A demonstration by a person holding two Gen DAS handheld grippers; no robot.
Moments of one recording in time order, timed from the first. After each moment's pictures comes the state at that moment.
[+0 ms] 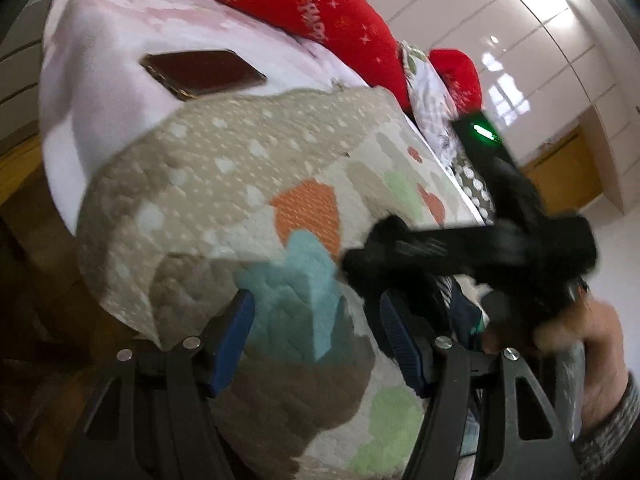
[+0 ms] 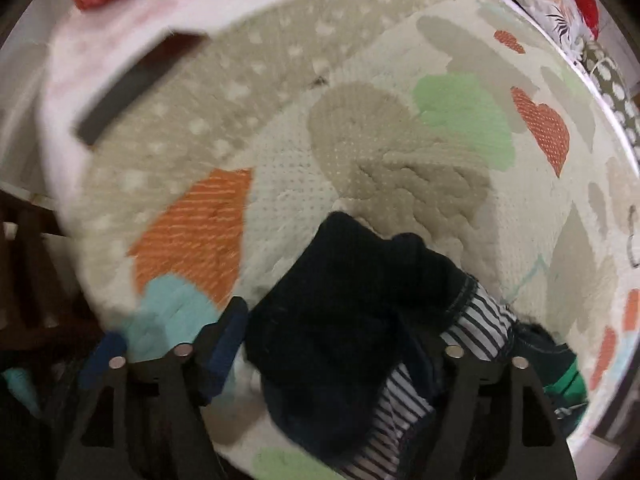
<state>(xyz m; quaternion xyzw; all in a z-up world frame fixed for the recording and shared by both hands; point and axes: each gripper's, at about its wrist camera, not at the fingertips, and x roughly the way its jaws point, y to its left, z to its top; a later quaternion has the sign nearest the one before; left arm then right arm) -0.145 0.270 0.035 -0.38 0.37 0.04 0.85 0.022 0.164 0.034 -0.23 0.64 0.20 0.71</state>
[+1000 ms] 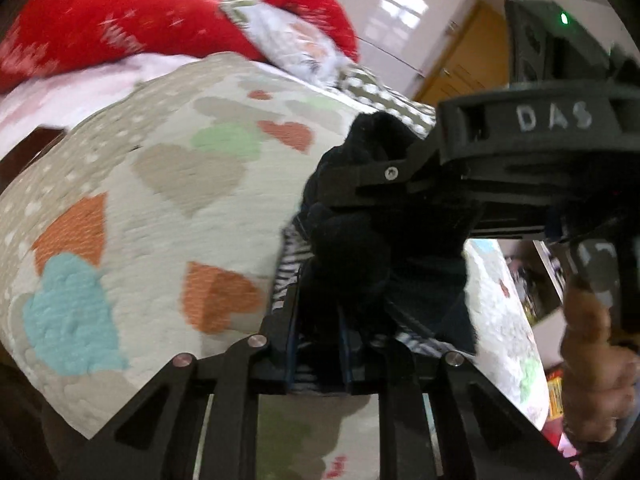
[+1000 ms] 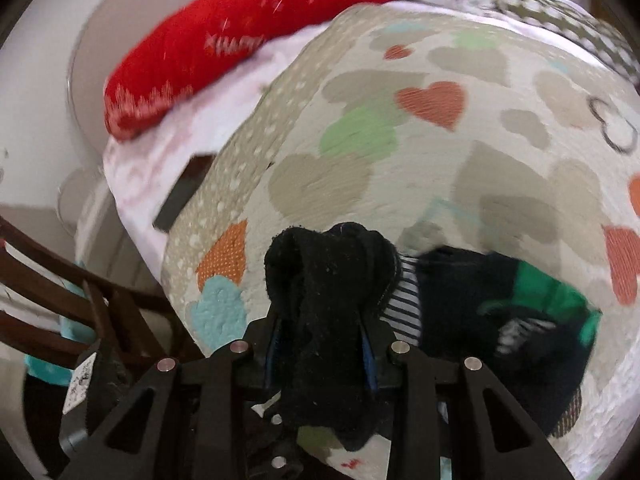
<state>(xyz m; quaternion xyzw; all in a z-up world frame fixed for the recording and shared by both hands) -0.092 0.099 0.087 -0.18 0.40 -0.12 0.89 -0.005 -0.007 0.135 0.05 0.57 0.26 0.77</state>
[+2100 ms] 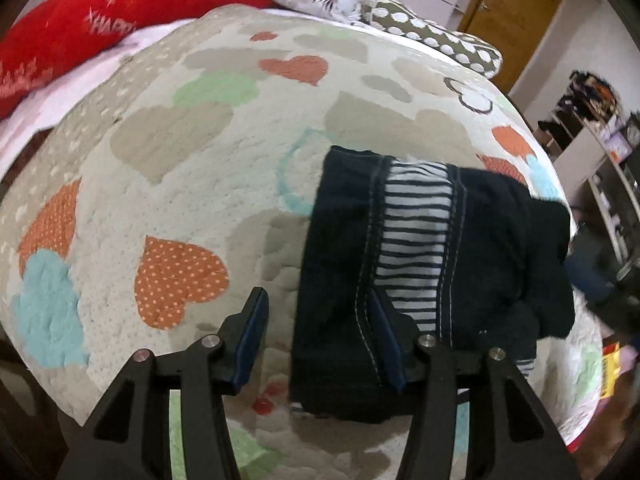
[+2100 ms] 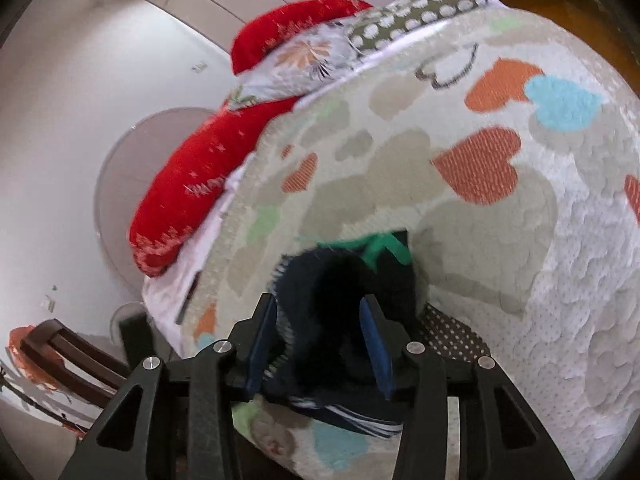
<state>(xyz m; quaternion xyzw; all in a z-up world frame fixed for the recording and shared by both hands) -0.046 0.055 0.045 -0.10 0.51 -0.04 0.85 -0.063 -0.214 0.102 0.26 0.45 0.22 0.83</state>
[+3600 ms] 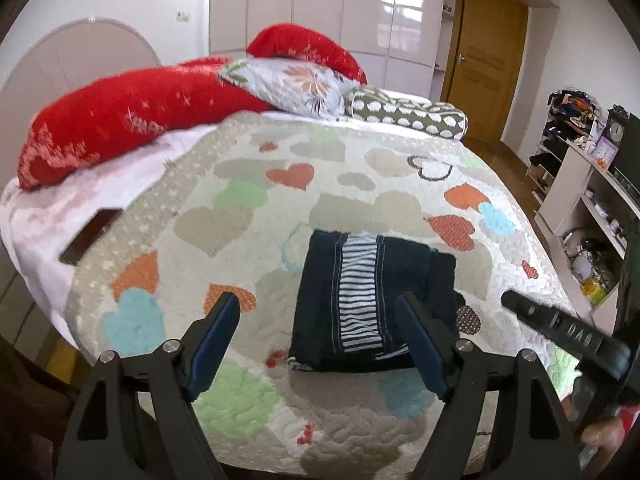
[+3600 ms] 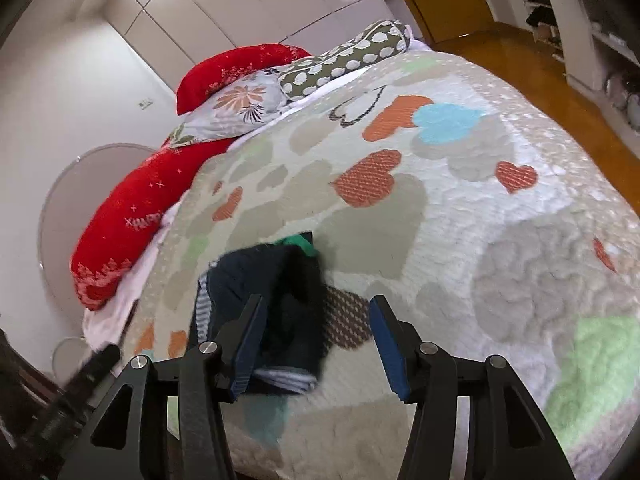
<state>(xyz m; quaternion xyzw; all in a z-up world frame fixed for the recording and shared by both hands) -0.144 0.022 0.155 -0.03 0.36 0.00 0.93 -0.137 -0.254 0.111 0.24 0.40 0.07 0.88</state>
